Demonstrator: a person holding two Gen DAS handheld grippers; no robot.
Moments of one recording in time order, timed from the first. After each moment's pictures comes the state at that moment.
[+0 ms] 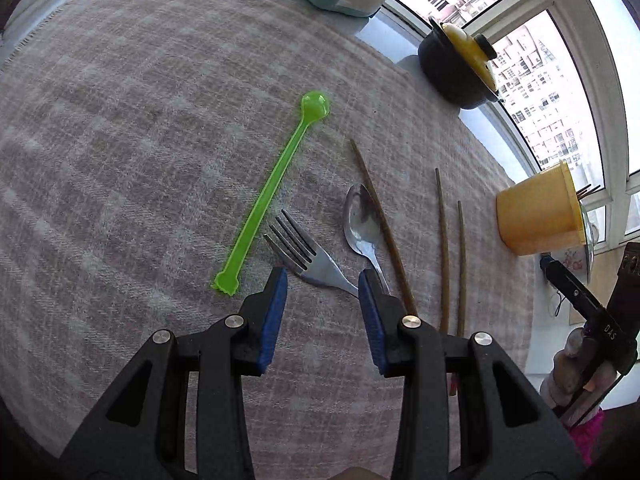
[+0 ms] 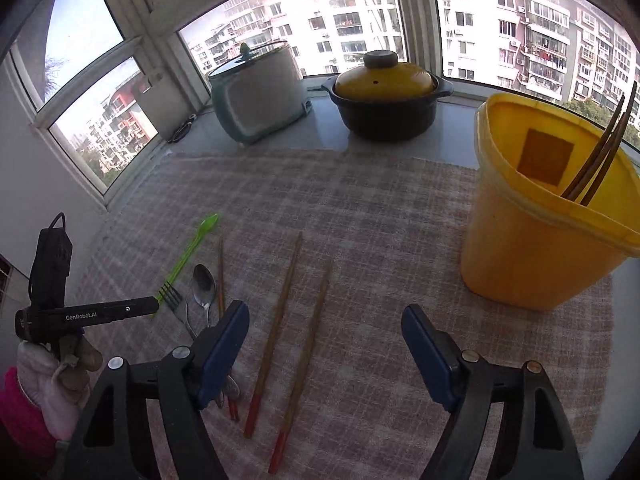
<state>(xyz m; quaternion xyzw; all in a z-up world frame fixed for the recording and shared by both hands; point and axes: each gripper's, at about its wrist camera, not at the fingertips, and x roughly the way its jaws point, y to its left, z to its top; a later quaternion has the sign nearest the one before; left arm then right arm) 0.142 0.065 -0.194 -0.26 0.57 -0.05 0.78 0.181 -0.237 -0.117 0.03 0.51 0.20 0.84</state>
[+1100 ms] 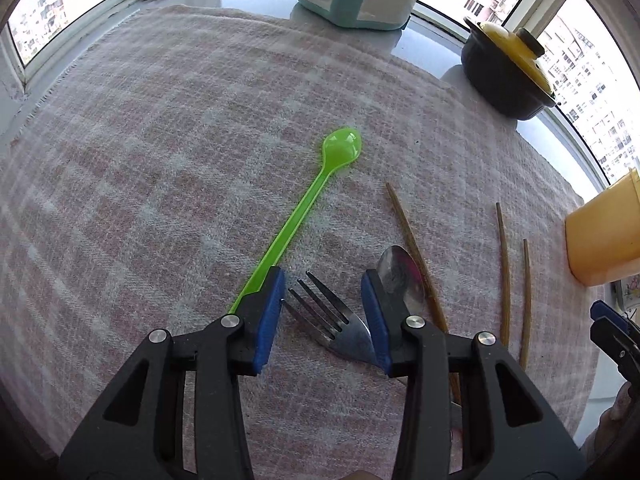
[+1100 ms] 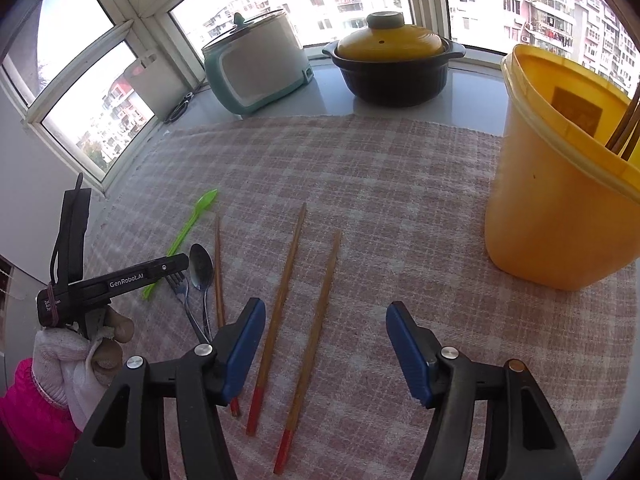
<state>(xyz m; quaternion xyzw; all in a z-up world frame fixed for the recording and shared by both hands) 0.183 0.038 -0.207 -0.16 0.55 0.06 0.82 0.188 -0.227 -0.141 0.04 0.54 0.20 0.81</state>
